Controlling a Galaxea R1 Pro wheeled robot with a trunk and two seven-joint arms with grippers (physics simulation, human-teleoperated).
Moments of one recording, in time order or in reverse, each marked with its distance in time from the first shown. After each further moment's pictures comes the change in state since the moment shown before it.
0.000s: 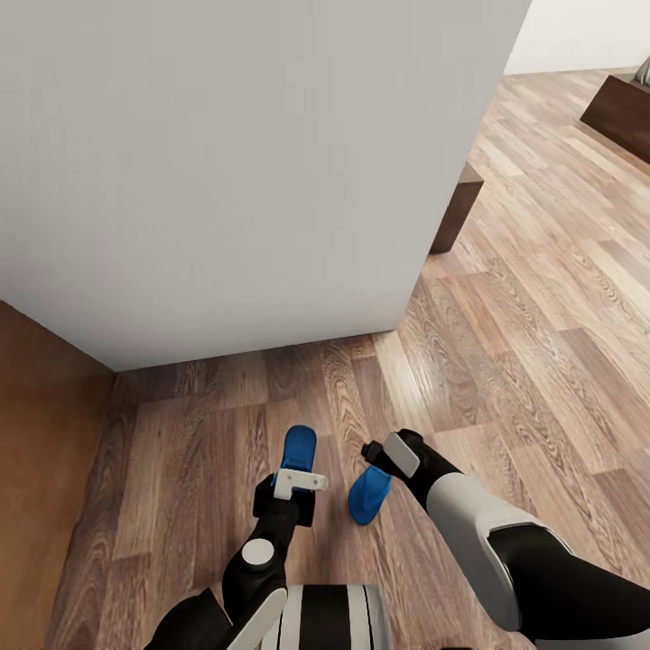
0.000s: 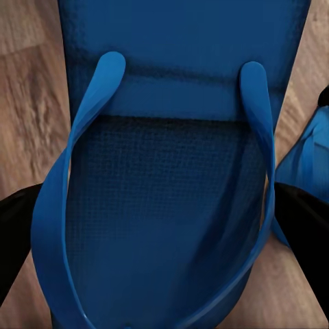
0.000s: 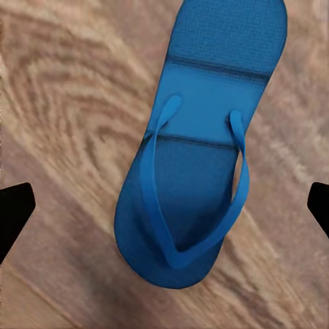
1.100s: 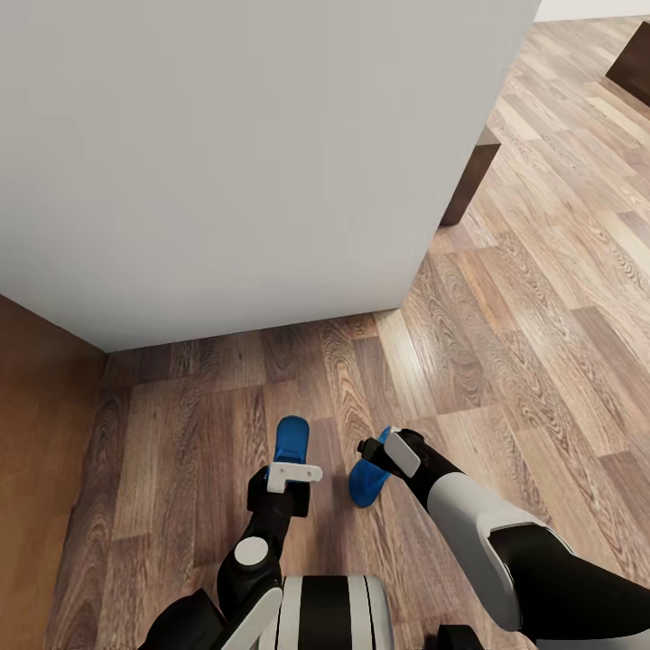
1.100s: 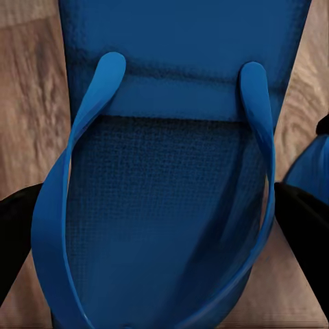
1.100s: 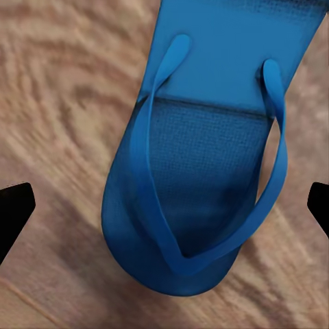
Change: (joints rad) left arm 0.006 0.011 0.006 -0.060 0.001 -0.022 0.050; right arm 0.000 -0.003 0.002 -0.001 0.003 -0.007 0.079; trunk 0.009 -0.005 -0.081
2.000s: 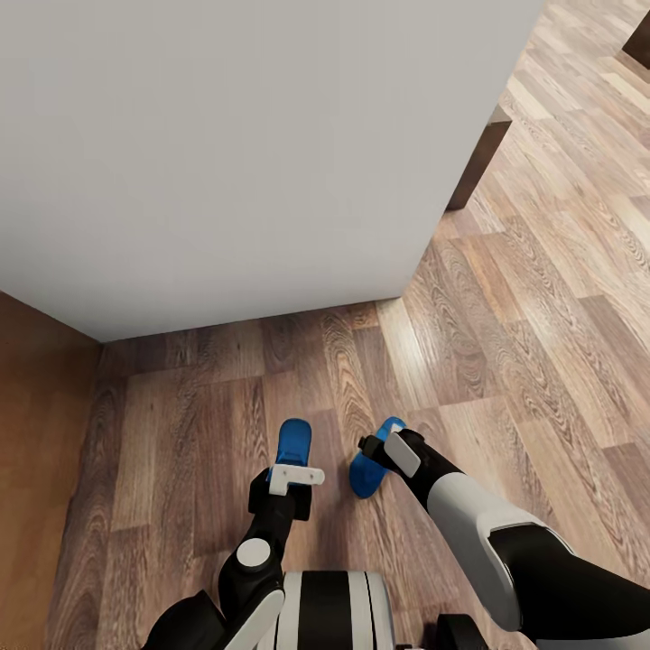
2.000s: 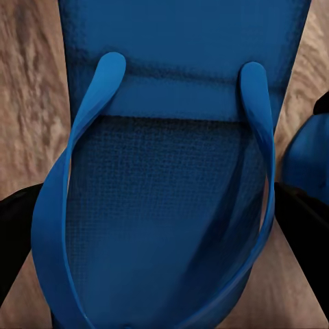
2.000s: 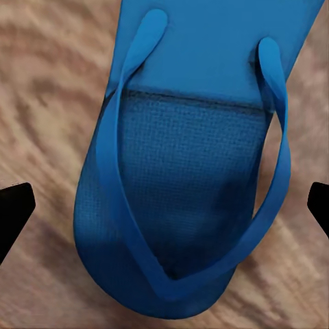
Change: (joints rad) left arm 0.000 -0.001 -0.010 0.000 0.001 0.020 0.001; right arm 0.000 0.000 0.000 0.000 -0.001 -0.044 0.006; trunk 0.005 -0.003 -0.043
